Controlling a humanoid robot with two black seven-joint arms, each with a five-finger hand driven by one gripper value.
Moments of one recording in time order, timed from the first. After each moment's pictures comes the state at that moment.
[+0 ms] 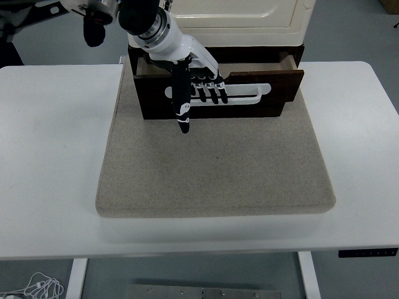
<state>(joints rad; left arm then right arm) -1.98 0.39 0.33 -1.26 0.27 -0.61 0.45 -0.02 0.00 0.13 0.14 -0.15 0.22 -0.03</state>
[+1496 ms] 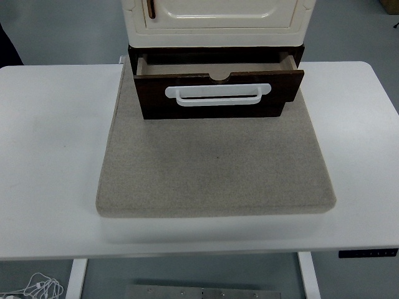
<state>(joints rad) -1.69 0.50 -0.79 -0.88 0.27 -0.43 0.26 -0.02 0.00 0.13 0.14 -0.15 0.22 -0.03</state>
